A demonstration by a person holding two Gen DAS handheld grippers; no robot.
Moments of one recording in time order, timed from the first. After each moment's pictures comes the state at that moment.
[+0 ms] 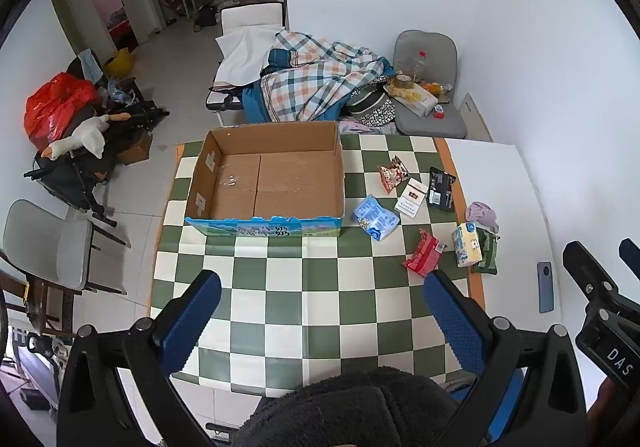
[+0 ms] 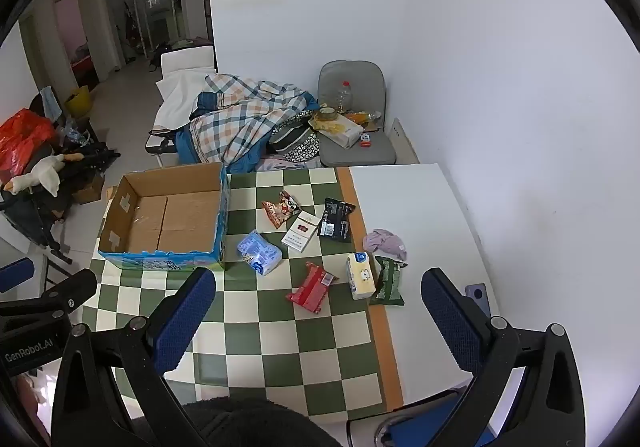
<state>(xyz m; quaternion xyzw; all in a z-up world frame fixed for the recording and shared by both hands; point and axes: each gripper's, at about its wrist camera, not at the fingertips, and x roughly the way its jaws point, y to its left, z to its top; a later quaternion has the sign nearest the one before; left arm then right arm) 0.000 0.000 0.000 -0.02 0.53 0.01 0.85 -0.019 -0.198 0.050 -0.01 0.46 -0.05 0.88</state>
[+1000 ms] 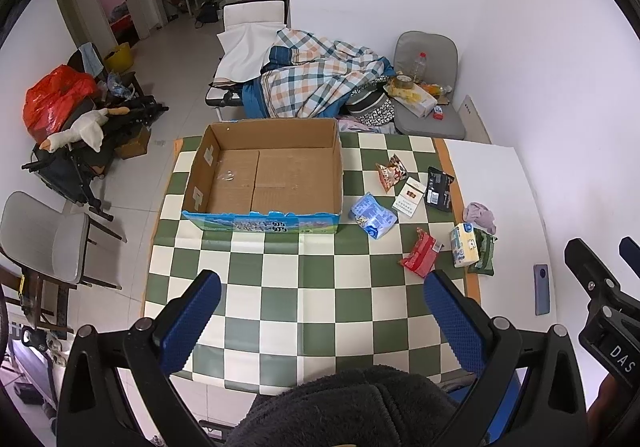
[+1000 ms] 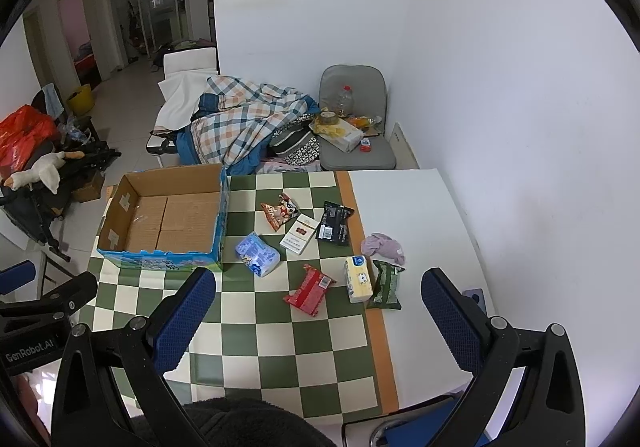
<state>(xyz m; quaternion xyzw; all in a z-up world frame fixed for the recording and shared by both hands) 0.001 0.004 -0.001 -0.03 0.53 0.02 0.85 -0.017 -0.201 0.050 -0.02 0.46 -0.04 0.89</state>
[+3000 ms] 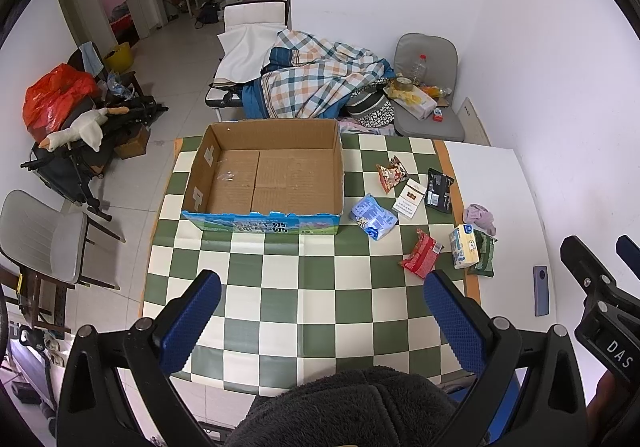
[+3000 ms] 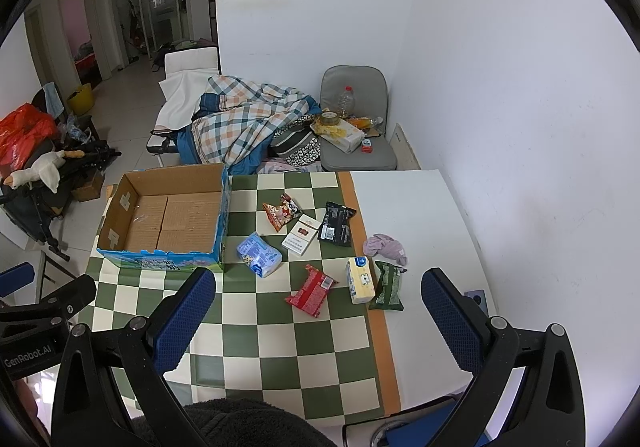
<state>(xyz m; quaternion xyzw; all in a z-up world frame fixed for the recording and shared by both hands) -0.001 0.004 -0.002 -0.03 0.52 0.02 0.85 -0.012 -0.196 0.047 -0.02 0.46 -0.04 0.89</state>
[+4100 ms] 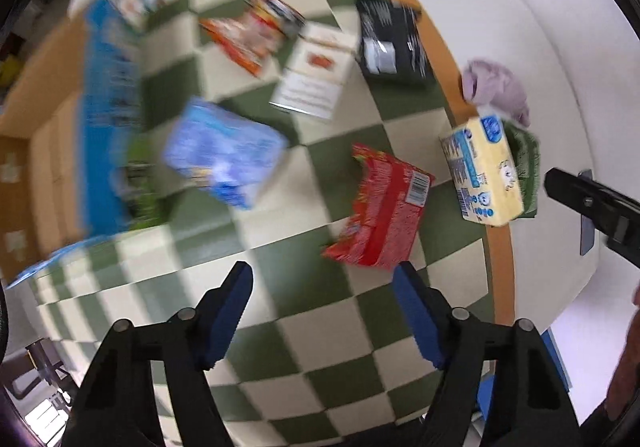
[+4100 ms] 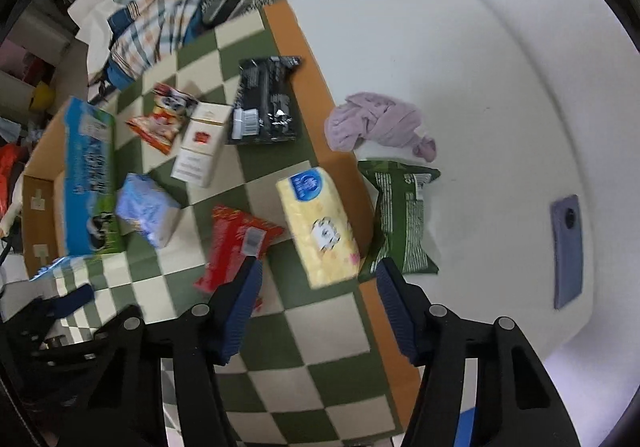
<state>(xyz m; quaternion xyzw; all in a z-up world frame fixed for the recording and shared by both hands) 0.177 -0.189 -0.326 0.06 0.72 -0.12 0.68 0.156 -0.379 -0.300 0.13 0.67 -0.05 0.73</state>
